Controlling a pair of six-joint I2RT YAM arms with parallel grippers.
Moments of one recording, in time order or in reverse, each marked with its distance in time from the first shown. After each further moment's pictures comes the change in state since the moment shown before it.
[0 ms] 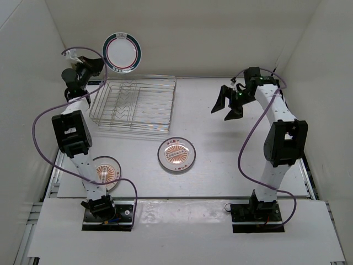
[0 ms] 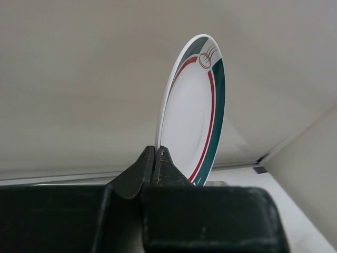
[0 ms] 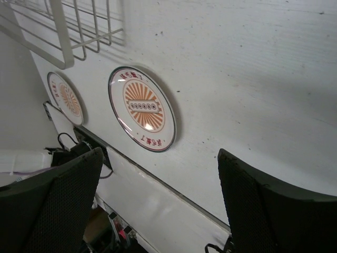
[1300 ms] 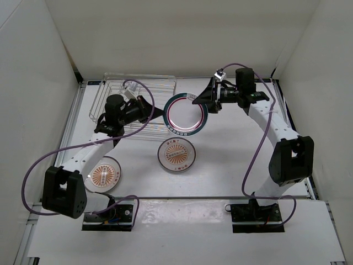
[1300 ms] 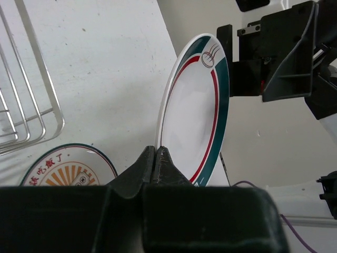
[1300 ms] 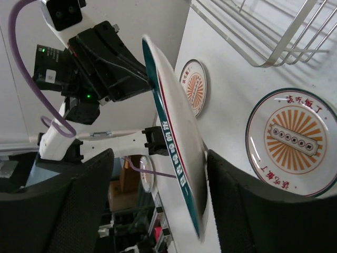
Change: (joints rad) left arm -0.559 -0.890 -0.764 -0.653 -0.014 -0.099; right arm 0.154 -0.261 -0.328 0.779 -0.432 0.559
